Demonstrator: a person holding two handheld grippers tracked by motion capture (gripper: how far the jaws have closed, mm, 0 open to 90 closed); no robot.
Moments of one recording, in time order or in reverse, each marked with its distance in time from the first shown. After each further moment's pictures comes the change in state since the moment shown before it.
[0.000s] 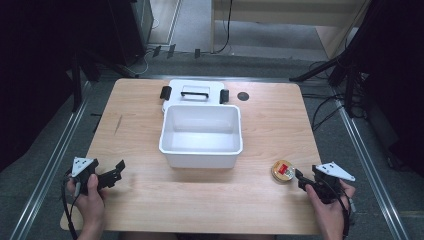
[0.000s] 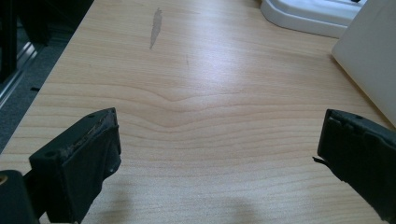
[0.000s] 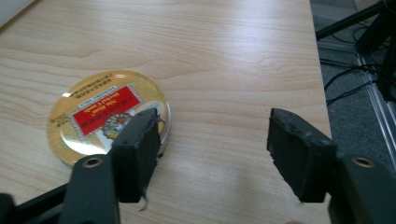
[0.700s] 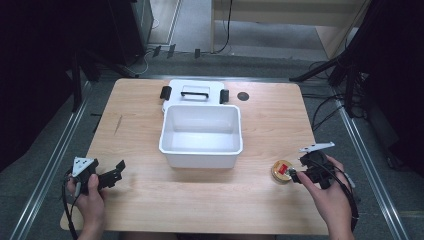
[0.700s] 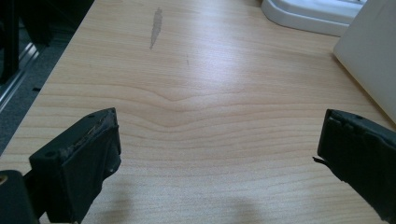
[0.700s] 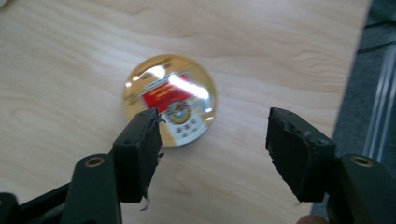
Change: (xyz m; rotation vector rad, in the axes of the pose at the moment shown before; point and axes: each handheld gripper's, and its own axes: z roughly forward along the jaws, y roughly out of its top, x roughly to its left) left arm -0.001 0.000 0.000 0.003 0.007 0.012; right arm 0.035 0.077 -0.013 0.430 0.038 -0.189
